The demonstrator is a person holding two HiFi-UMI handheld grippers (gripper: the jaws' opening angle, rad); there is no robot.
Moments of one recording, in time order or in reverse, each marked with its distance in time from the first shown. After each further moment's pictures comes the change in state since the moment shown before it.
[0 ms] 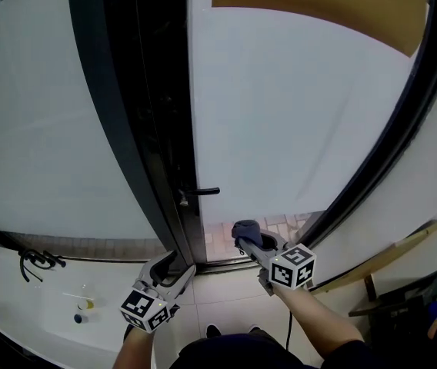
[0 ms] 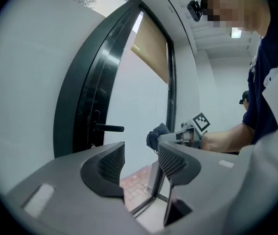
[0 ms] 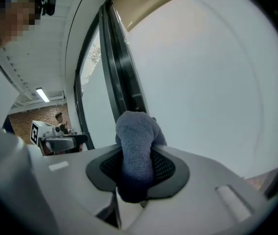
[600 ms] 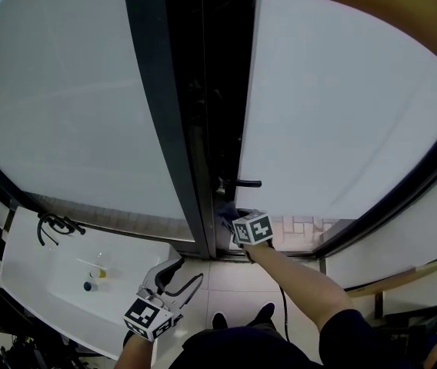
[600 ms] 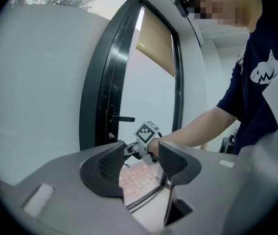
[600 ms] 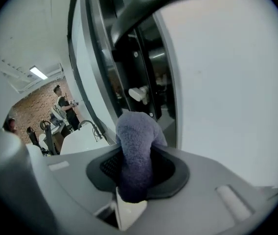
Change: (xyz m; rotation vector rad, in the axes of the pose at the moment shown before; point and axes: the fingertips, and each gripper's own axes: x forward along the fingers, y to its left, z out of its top) left arm -0.060 0.008 -0.014 0.009 0.081 0.137; right arm 0.201 -0.009 -0.103 -0.052 0.434 0.036
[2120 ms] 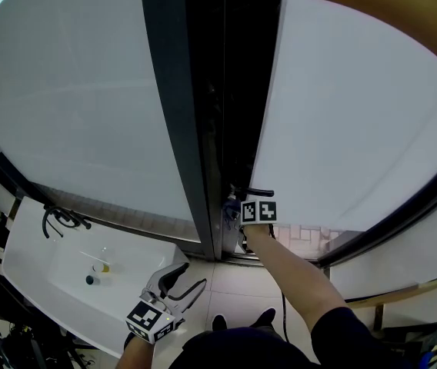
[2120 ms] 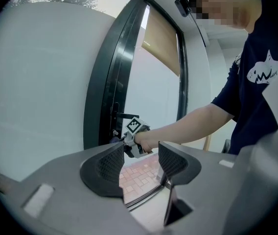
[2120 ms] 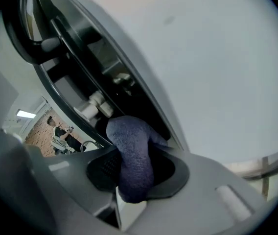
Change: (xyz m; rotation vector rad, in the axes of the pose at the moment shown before) left arm 0.003 0.009 -0.006 -0.042 0.031 0.032; right arm 0.051 -0.030 0.021 0.379 0.041 0.044
